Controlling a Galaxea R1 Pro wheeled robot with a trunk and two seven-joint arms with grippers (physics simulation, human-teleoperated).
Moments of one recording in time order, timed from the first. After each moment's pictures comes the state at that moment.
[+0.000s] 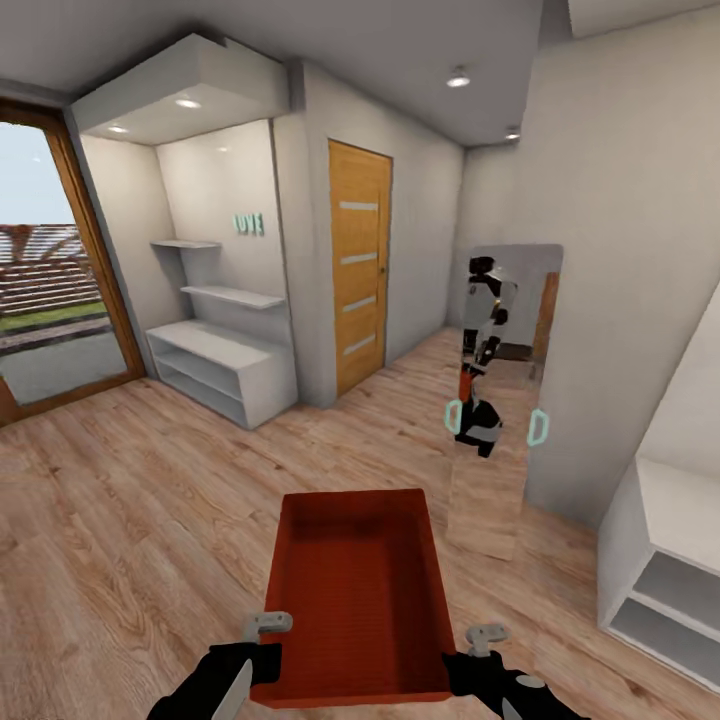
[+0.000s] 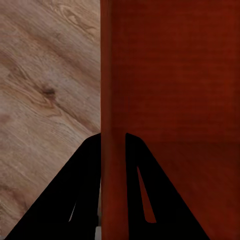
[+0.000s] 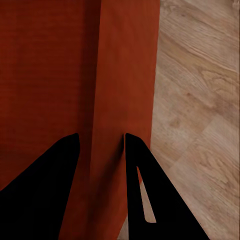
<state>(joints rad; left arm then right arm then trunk) -0.42 -0.06 -0.09 -0.55 0.15 0.42 0.11 -0.49 -0.01 0.07 -0.23 -0.08 -0.04 0.25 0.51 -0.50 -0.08</state>
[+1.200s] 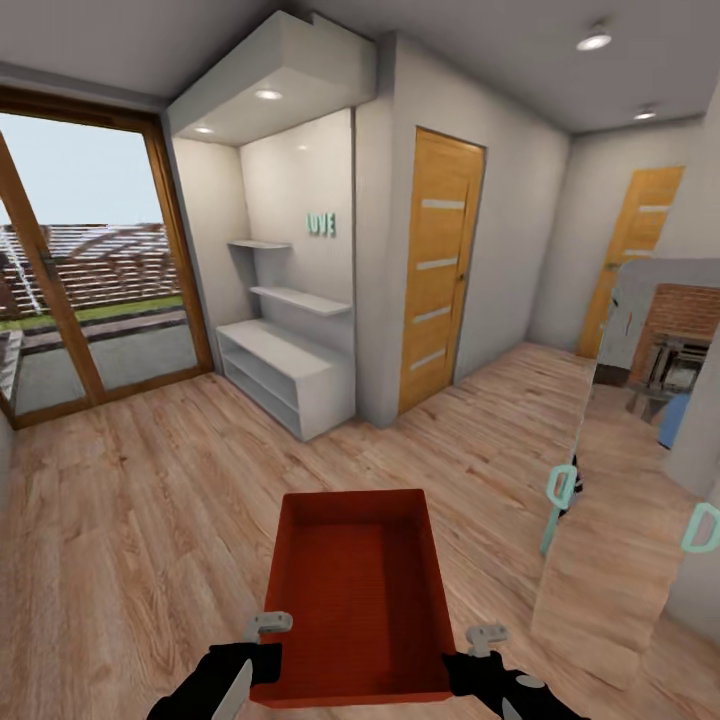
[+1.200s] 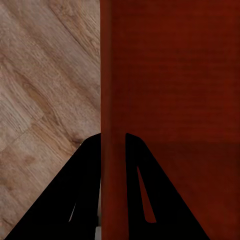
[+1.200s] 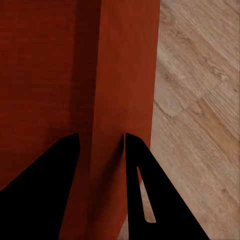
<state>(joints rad) -0.42 -0.06 -0.09 -0.55 0.15 0.41 0.11 -0.49 -0.01 0.07 -0.23 -0.08 -0.04 0.25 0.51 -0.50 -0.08</state>
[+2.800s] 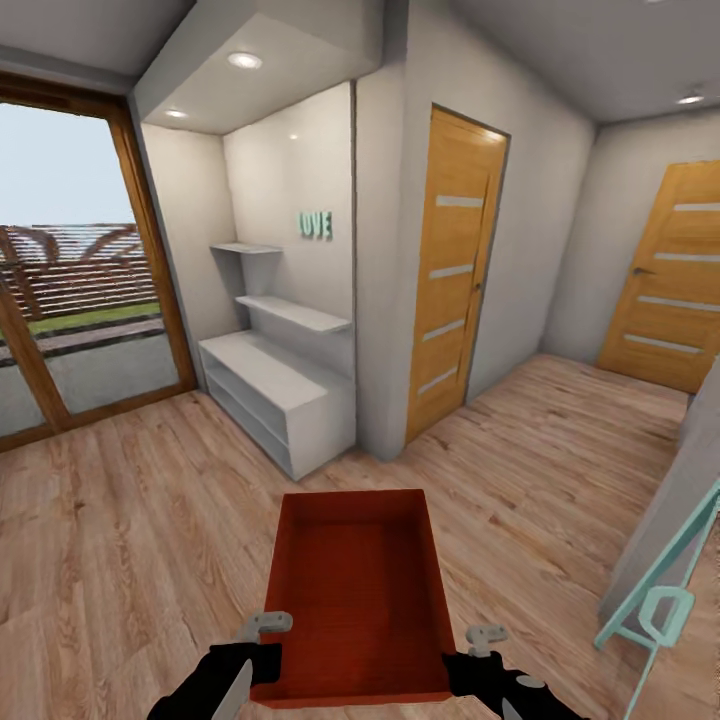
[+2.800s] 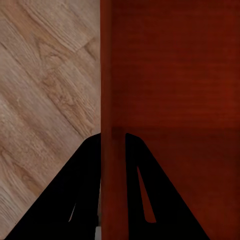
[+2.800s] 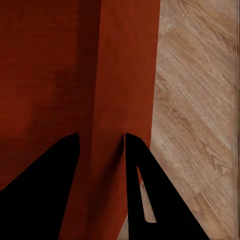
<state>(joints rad) -0.42 -0.06 -0.09 -0.55 0.15 0.42 0.11 -0.49 -0.01 0.07 -0.23 -0.08 -0.04 0.25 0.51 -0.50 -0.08</state>
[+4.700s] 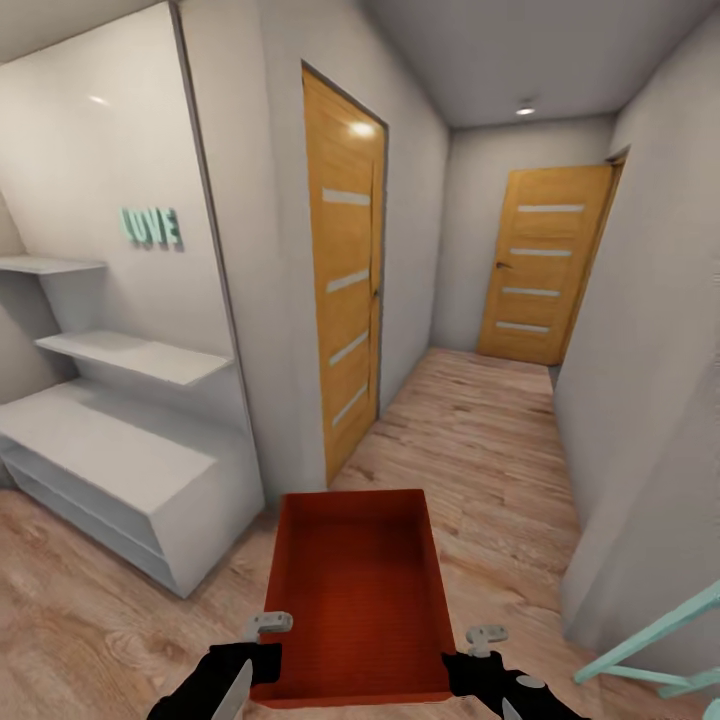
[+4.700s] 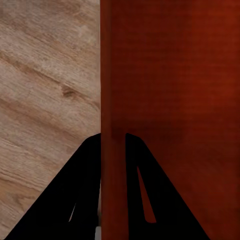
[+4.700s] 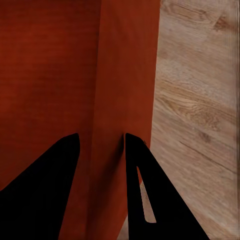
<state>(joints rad) -0.42 -0.06 -0.09 -0.55 0.15 0.42 0.11 -0.49 -0.02 0.07 -0.23 -0.08 -0.04 0.25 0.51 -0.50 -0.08</state>
